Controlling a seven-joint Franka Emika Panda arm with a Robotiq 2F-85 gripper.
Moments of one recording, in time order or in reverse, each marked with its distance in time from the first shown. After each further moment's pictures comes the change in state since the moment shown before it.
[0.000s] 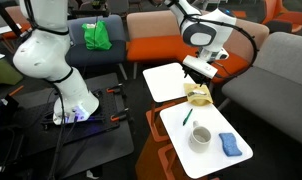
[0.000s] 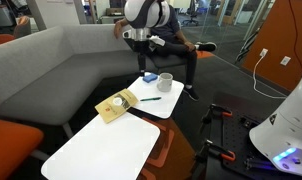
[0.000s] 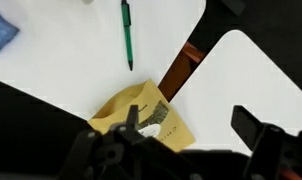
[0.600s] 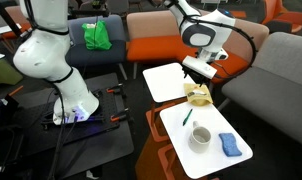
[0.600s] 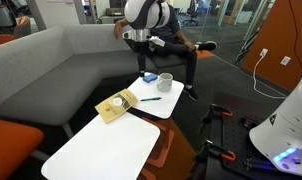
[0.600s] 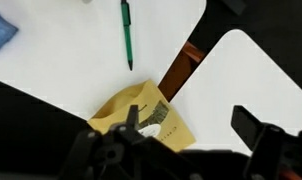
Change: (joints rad) arm 0.005 0.001 -0.003 -0.004 0.003 0.009 0.000
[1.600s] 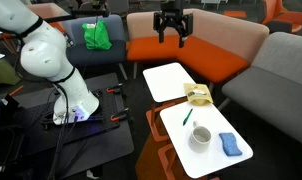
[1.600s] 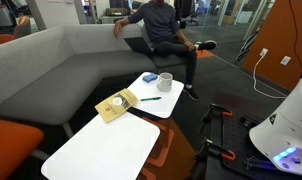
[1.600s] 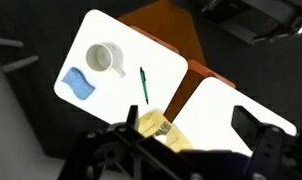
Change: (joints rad) arm 0.213 -0.808 -0.172 -0.375 -0.402 -0.315 0.369
